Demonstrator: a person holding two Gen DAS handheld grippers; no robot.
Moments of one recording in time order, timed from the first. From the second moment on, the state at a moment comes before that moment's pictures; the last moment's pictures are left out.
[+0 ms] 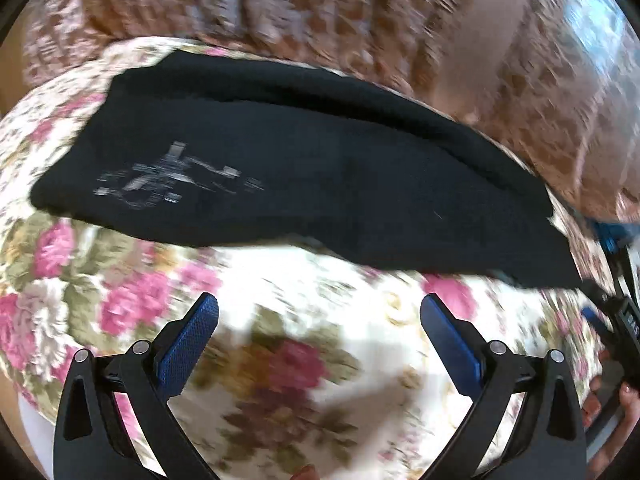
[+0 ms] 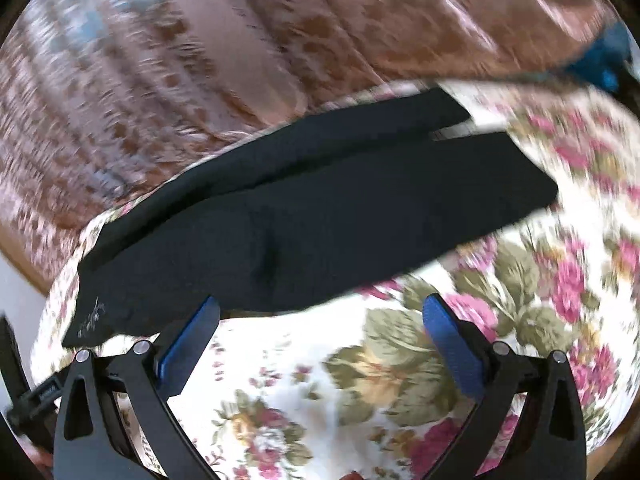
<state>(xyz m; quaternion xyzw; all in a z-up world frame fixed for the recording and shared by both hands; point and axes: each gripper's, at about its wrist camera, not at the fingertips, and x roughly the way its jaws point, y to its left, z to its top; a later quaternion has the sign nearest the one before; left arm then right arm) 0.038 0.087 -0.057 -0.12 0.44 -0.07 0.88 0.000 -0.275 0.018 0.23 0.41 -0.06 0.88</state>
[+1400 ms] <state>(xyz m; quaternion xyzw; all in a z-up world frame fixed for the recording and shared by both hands) 0.101 0.258 -0.098 -0.39 0.33 -0.04 0.86 0.024 -0.429 -0.067 0.56 0.28 -0.06 0.78</state>
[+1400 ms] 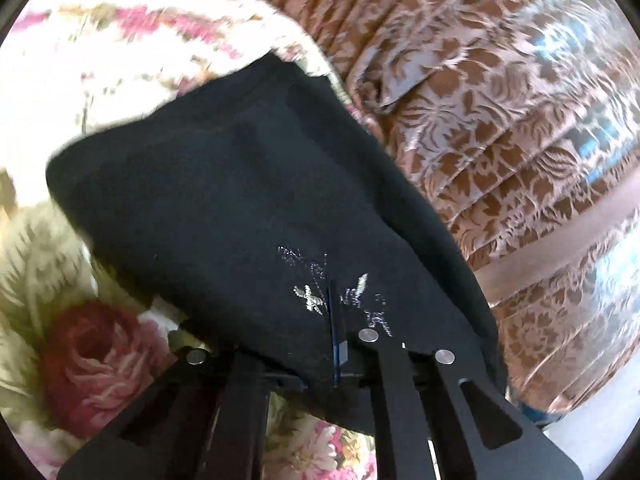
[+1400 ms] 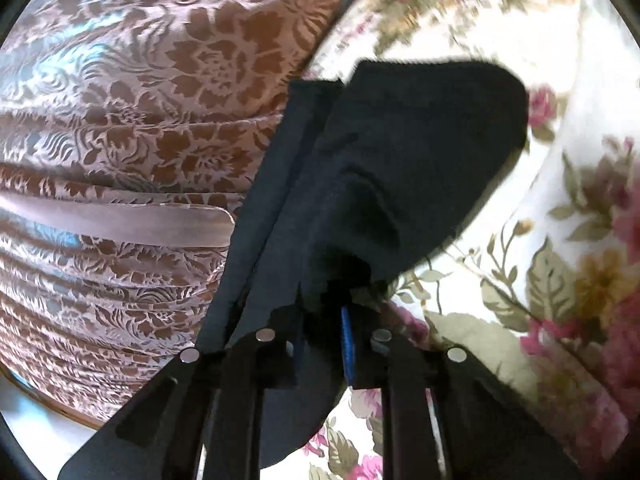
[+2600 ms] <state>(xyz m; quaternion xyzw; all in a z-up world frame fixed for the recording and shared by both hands) 0.018 0.301 -0.097 -0.35 0.33 0.03 0.87 -0.049 -0.464 -0.054 0.51 0.29 -0.13 0.80</state>
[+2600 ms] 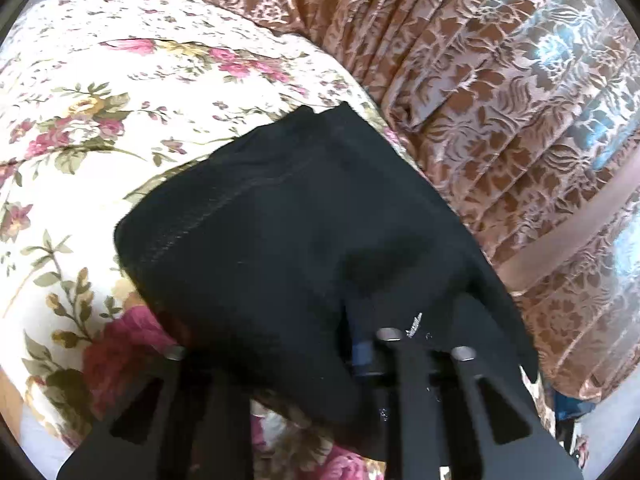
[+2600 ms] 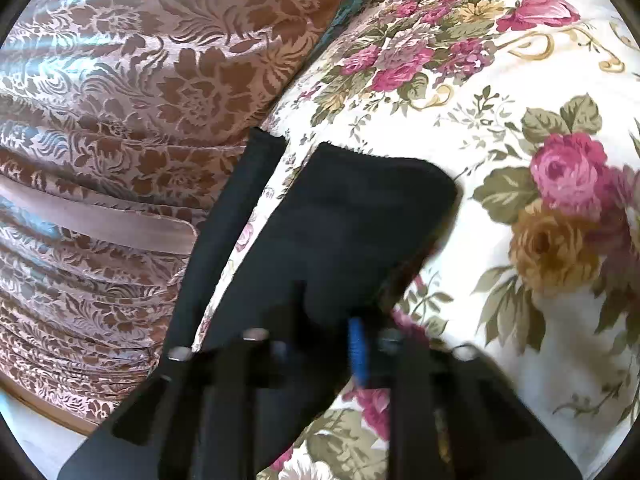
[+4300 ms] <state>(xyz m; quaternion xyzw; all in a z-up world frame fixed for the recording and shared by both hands) 0.069 0.296 -0.025 -0.23 0.37 0.01 0.90 0.112 -0.234 -0.019 0.12 0.41 -0.02 0.90</state>
